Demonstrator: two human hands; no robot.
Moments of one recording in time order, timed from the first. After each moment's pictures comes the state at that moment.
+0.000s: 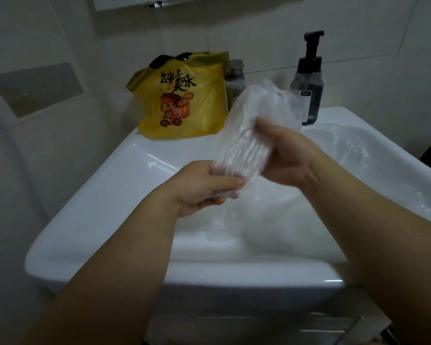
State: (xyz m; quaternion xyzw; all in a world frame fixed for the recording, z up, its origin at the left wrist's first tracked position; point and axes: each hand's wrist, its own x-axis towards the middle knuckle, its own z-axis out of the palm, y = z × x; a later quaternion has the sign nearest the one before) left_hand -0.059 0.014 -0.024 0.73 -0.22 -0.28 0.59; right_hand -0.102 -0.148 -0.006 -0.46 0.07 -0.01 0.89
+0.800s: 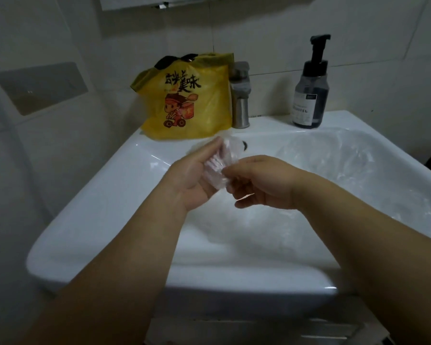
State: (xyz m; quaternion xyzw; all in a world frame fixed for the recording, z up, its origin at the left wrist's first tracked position) left_hand -0.038 0.008 -0.022 0.51 -0.09 -0.31 0.80; right_hand -0.104 -0.118 -0.020 -0.71 0.04 0.09 0.70
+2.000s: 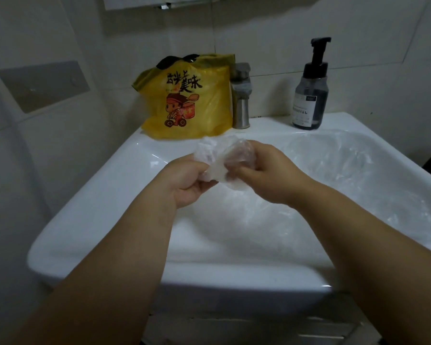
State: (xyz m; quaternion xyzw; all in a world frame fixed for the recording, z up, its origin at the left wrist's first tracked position) left_hand -0.024 0.020 -0.028 0.60 -0.05 -0.26 0.75; right_hand -0.117 -0.120 -0.017 -0.88 -0.07 -0.18 0.43
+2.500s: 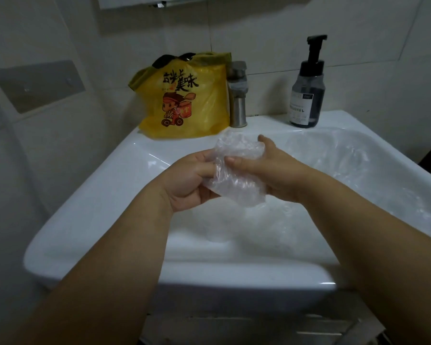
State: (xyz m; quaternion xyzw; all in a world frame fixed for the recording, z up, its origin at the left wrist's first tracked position) left_hand -0.047 0.022 -0.020 0.57 -0.26 -0.36 0.69; right_hand -0.106 -0.135 -0.021 -0.73 0.08 -0.01 0.68
